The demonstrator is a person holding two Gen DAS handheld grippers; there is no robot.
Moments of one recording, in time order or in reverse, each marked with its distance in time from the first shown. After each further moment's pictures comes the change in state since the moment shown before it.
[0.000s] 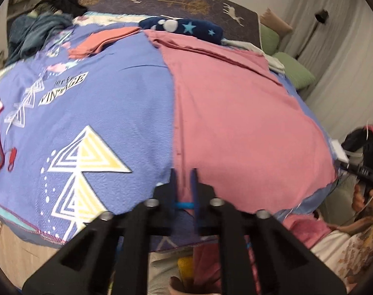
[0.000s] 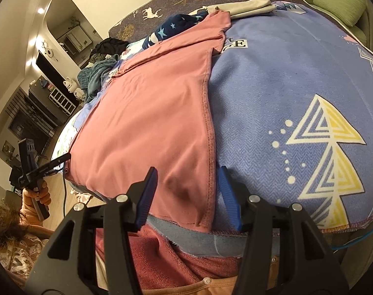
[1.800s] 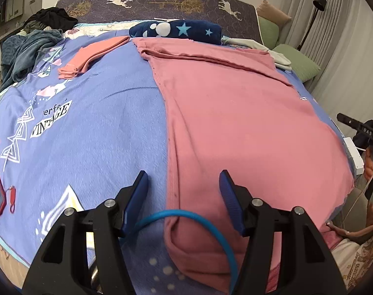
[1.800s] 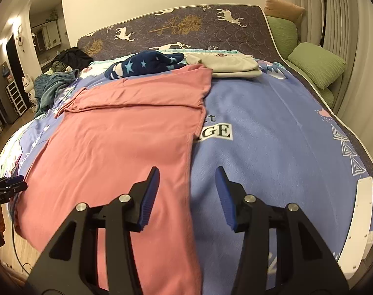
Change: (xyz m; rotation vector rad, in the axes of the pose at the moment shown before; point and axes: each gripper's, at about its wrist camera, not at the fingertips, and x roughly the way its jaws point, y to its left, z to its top) left arm 0.041 -0.022 0.044 0.110 -0.003 0.073; right arm 0.032 0.040 0.092 -0.137 -0.195 -0.369
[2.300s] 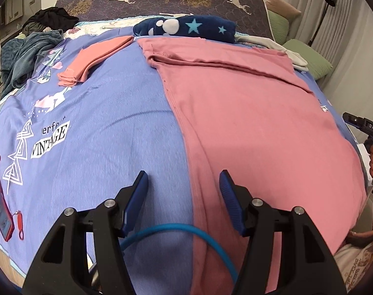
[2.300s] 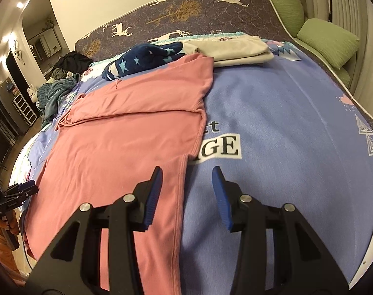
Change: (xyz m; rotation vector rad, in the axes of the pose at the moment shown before) left arm 0.033 0.015 0.046 0.013 0.047 0.046; right arm 0.055 -0.027 0.038 0.095 0.077 0.084
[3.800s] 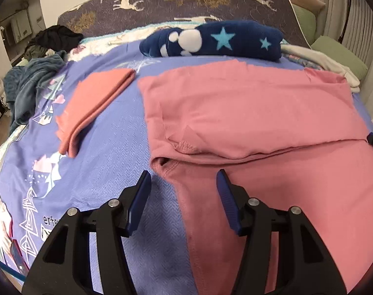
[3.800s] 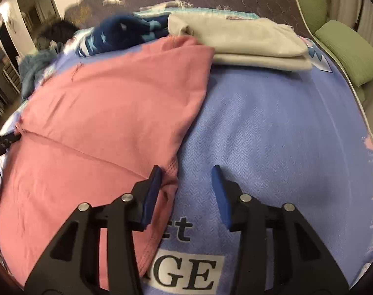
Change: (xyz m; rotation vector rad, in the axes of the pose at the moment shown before) left arm 0.112 0.012 0.151 0.035 -0.005 0.191; right arm 0.124 -0.022 0.093 -0.063 0.156 -0.049
